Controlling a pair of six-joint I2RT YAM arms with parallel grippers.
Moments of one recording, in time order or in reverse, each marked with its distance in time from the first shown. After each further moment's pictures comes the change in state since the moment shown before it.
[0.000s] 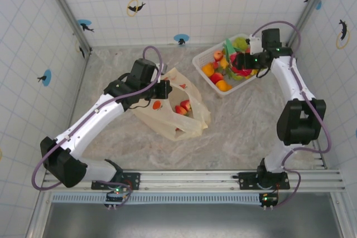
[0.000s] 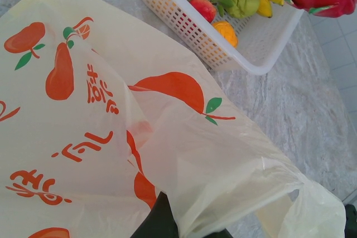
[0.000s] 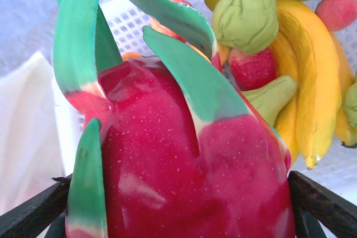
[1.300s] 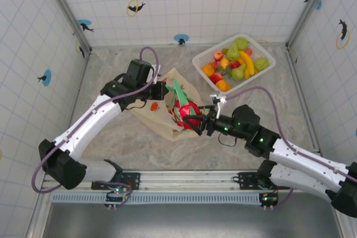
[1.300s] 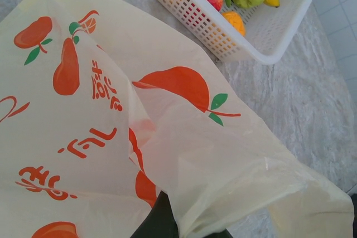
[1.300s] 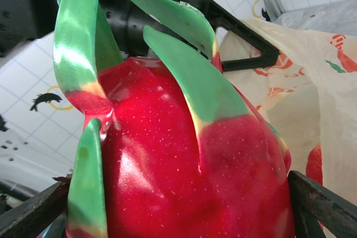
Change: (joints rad) left arm 0.048 -0.024 -0.029 -0.027 0.051 0.055; right arm 0.913 -0.809 -0.941 0.904 0.147 0.649
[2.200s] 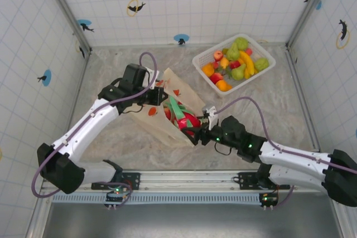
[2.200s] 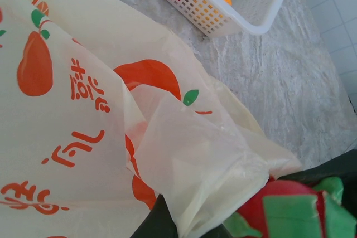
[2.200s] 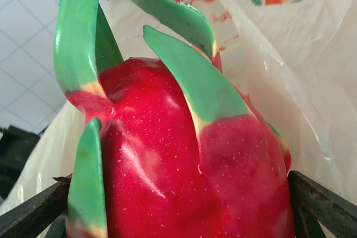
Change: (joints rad) left arm 0.047 -0.041 -0.091 0.024 0.126 0.077; right arm 0.090 0.107 -0.174 0.103 0.175 -0.159
